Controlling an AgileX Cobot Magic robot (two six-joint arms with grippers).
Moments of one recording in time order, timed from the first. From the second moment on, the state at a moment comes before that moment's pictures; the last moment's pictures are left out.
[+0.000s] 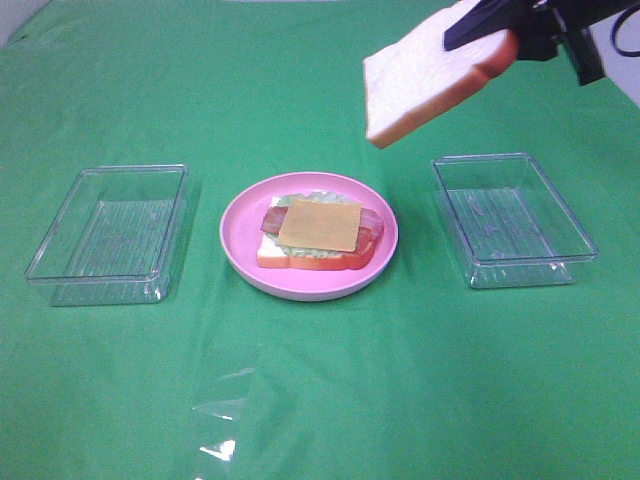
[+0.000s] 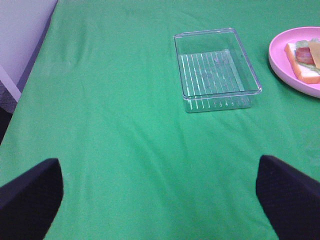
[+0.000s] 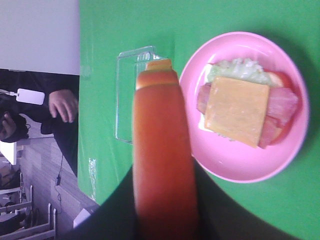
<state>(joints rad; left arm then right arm) -0.02 -0.01 -0.50 0.01 1.05 0.03 0.03 1.74 -1.39 0.91 1.03 -0.27</state>
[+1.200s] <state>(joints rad) -0.02 -0.01 -0.50 0.01 1.05 0.03 0.27 2.18 -1.39 1.27 0.74 -0.43</state>
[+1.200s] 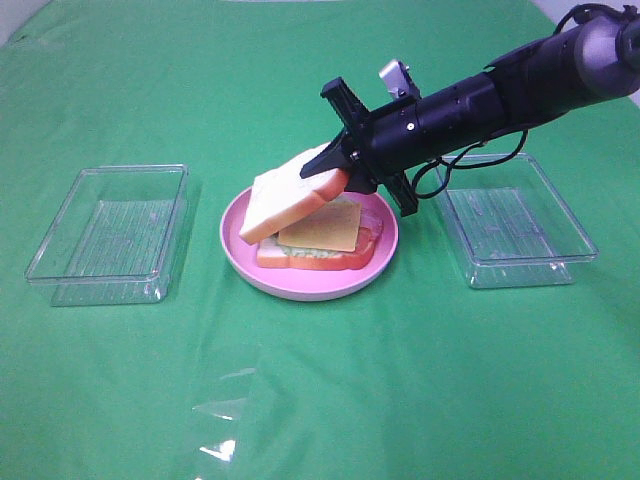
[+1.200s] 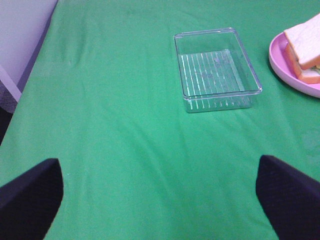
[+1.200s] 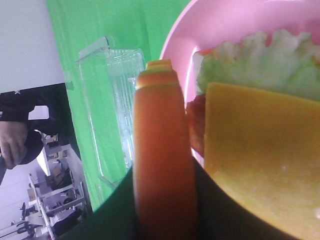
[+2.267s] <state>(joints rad) -0.02 -0.01 -0.50 0.02 1.05 0.03 0.27 2.12 -1.39 1.02 0.71 -0.40</state>
